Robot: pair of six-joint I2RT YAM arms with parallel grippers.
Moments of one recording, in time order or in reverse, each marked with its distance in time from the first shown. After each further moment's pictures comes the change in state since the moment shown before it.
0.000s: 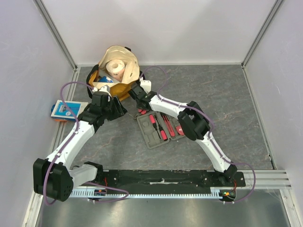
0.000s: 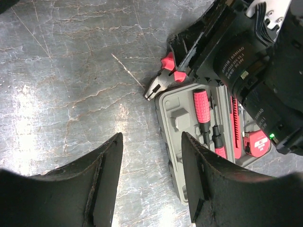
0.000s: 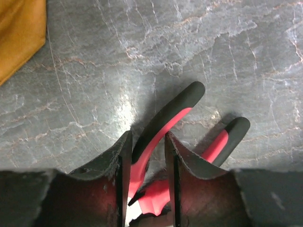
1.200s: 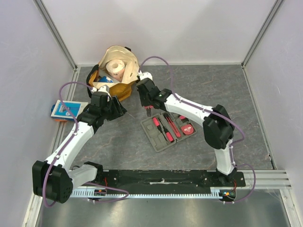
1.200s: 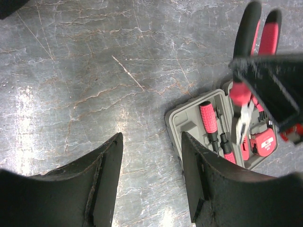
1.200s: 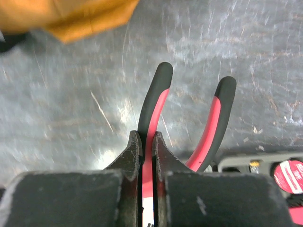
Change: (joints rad) left arm 0.000 -0.020 0.000 -0.006 -0.009 -0.001; right arm 0.006 -0.350 -0.223 0.110 -0.136 -0.308
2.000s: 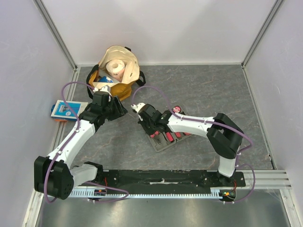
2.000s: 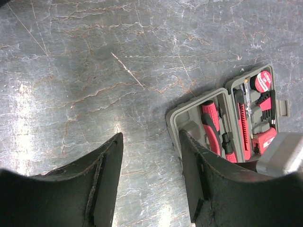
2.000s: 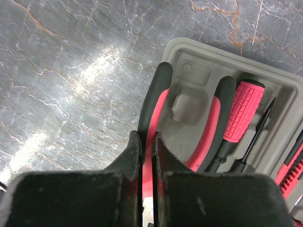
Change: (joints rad) left arm 0.000 0.042 0.000 0.012 0.013 -0.007; right arm 0.143 -0.204 -0.467 0.043 -0.246 -0.230
